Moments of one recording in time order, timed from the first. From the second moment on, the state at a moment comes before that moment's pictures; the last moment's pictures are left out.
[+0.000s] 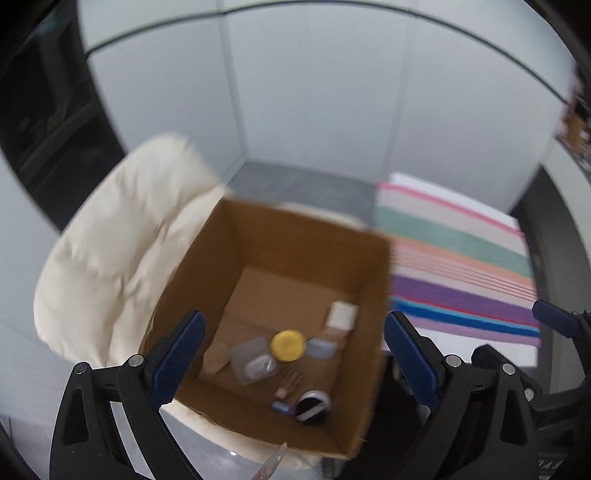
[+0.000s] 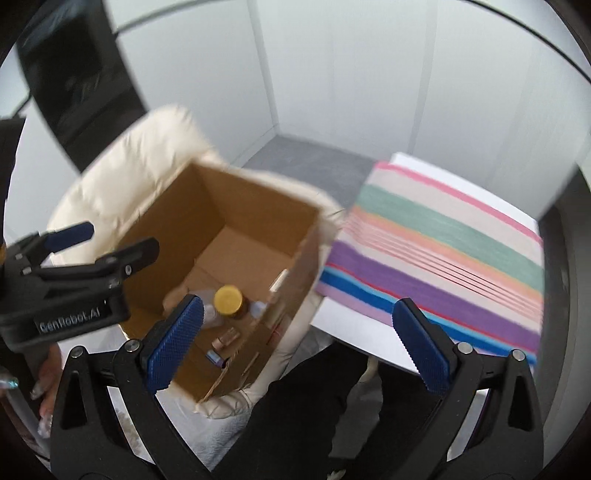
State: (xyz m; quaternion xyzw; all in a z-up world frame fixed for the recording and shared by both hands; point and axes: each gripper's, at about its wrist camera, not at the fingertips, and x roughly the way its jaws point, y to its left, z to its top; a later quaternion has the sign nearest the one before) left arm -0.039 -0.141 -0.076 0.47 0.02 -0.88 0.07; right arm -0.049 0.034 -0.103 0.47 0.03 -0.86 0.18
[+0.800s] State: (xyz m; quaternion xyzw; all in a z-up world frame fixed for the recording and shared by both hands) left arm 0.040 -0.069 0.037 0.49 -0.05 -0.87 0.02; right arm 0.059 0.131 0.010 0.49 -0.05 -0.87 0.00
